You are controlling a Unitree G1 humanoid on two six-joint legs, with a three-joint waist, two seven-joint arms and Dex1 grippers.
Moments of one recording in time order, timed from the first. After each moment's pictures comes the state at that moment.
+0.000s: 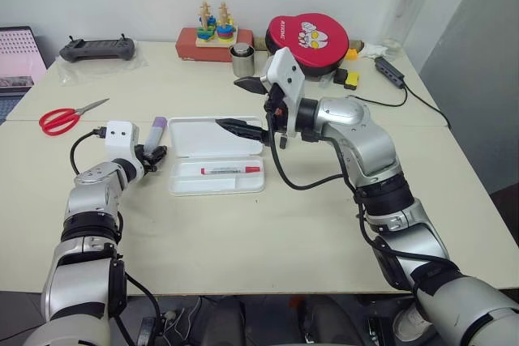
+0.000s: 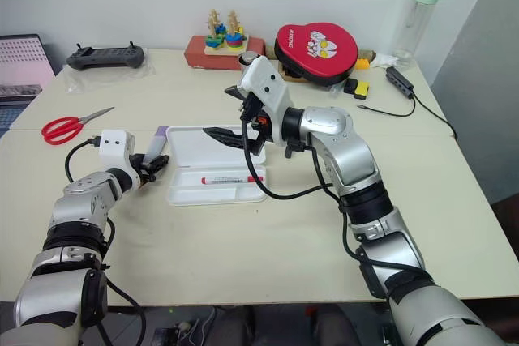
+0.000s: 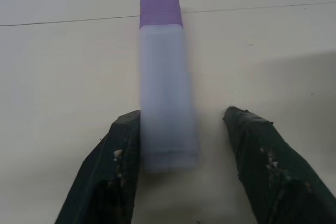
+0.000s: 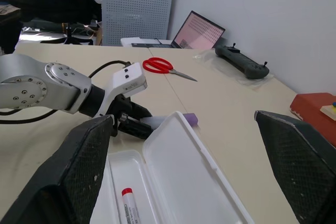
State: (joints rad) left arm -0.68 0.63 0.20 0.84 -0.19 0.26 -0.48; right arm -0.96 -0.14 0.19 0.13 0.17 0.45 0.85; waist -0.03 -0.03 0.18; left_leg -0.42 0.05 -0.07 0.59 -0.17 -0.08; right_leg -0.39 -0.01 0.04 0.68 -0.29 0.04
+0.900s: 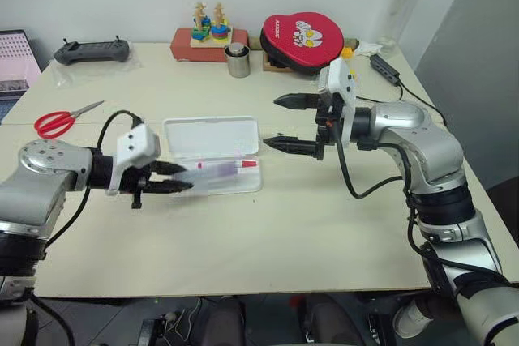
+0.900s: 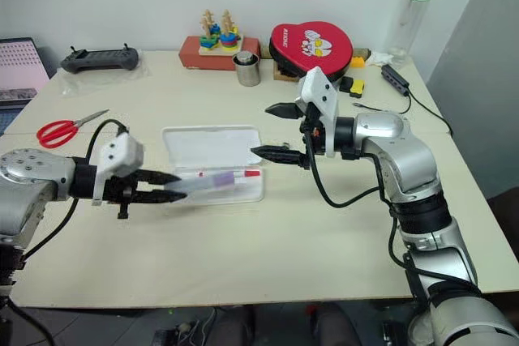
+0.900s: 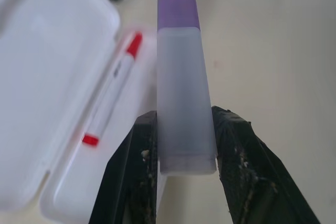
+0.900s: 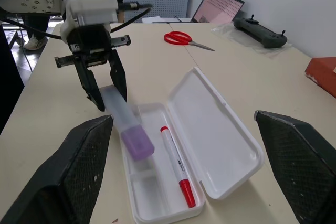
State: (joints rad) left arm -0.47 1.07 -0.08 0.15 -0.31 0.27 -1.38; right arm -0.84 -0.43 0.15 -0.09 0.38 0.61 1.02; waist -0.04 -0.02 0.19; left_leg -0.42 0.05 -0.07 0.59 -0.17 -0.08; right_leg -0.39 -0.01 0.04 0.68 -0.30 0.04
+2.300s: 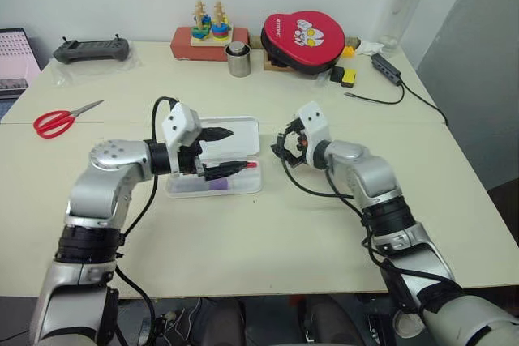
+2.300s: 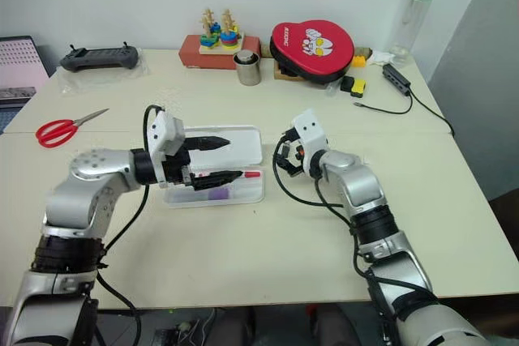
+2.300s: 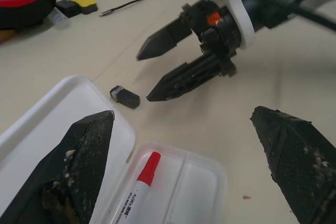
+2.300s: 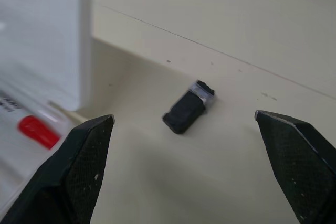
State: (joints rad) left arm -0.50 0.60 0.07 -0.08 -0.37 0.50 -0.98; right arm -0.81 -0.08 0.14 0.35 0.11 0.69 0.26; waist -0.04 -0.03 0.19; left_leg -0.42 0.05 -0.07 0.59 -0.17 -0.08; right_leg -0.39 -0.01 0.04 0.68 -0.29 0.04
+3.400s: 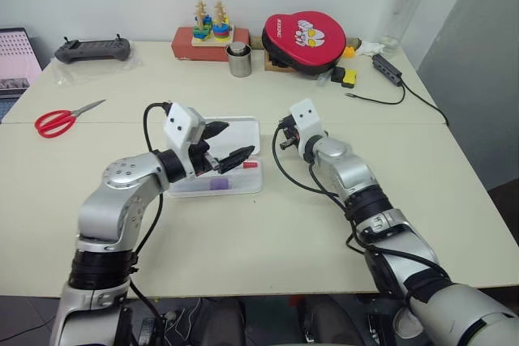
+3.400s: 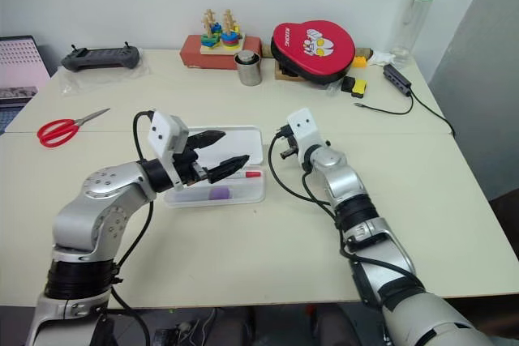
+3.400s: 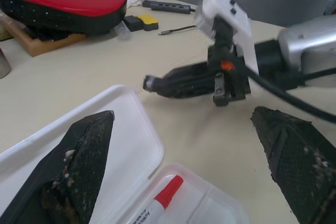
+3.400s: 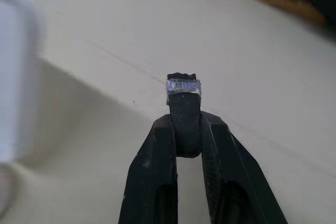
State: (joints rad) left arm -0.36 0.62 0.13 -0.25 -0.46 0.58 -0.81; right arm -0.86 -0.15 0.23 0.48 -0.01 0.33 0.45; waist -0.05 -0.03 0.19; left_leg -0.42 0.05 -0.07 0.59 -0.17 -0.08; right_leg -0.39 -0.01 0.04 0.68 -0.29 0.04
